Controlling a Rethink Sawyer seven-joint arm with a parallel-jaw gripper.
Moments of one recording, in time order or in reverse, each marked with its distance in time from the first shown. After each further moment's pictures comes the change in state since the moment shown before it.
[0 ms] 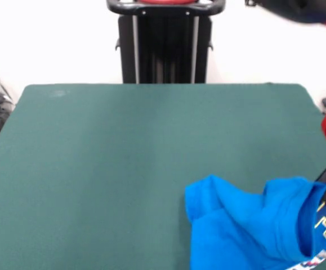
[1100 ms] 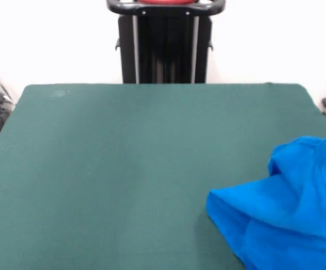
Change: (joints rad) arm -0.100 -0.061 0.192 0.049 -0.001 0.136 0.000
